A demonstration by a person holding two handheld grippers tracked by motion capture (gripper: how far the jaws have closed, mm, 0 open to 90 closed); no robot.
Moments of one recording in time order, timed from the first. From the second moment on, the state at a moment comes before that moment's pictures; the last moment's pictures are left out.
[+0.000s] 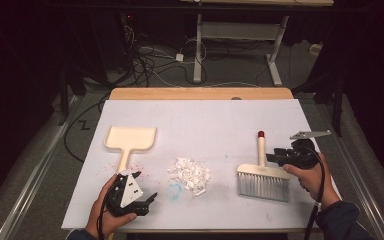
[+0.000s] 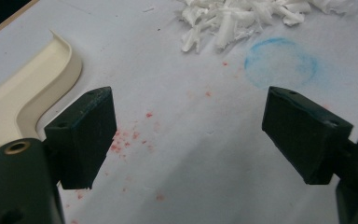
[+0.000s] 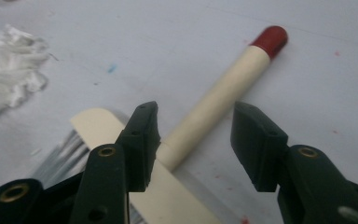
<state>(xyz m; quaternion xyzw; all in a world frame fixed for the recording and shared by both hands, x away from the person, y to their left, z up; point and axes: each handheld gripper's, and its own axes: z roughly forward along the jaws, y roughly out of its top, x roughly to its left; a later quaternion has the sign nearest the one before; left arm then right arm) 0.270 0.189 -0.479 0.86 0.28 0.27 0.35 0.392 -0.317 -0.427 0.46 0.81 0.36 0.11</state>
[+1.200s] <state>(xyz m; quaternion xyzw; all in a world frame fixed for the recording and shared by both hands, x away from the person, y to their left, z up) 0.270 0.188 -0.478 0.86 0.27 0.27 0.35 0.392 -0.305 -0.455 0.43 0.84 0.26 0.21</state>
